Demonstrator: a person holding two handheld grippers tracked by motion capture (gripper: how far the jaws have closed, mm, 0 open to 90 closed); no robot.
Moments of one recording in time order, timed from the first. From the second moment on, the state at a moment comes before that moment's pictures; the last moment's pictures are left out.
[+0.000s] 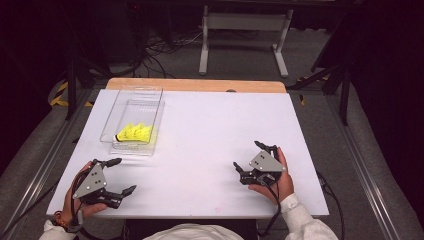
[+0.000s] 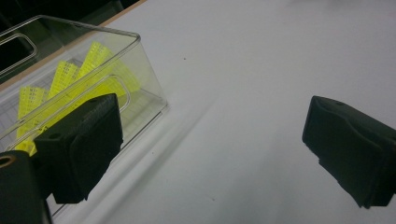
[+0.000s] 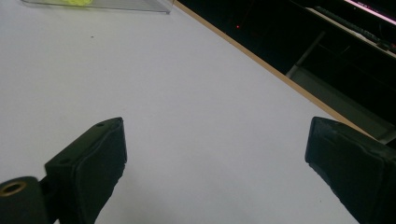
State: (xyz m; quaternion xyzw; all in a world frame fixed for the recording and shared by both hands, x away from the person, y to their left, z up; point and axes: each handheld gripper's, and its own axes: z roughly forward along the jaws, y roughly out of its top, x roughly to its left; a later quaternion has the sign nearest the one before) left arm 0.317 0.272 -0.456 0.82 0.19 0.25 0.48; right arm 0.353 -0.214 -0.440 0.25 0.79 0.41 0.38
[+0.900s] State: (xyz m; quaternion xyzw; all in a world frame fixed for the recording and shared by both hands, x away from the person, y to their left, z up) left arm 0.319 0.272 -0.453 0.80 0.20 0.29 0.48; right arm 0.326 -0.244 -0.459 0.27 0.79 0.43 0.36
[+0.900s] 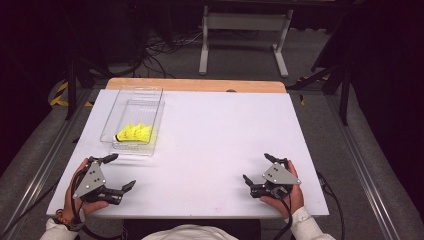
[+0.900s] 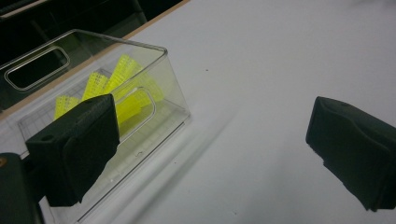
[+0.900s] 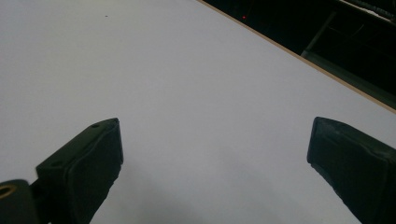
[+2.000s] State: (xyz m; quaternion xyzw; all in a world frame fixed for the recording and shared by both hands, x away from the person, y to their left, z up) left arm 0.318 0.274 -0.454 0.79 0.20 0.29 0.49; right arm 0.324 -0.239 -0.454 0.27 0.78 0.43 0.37
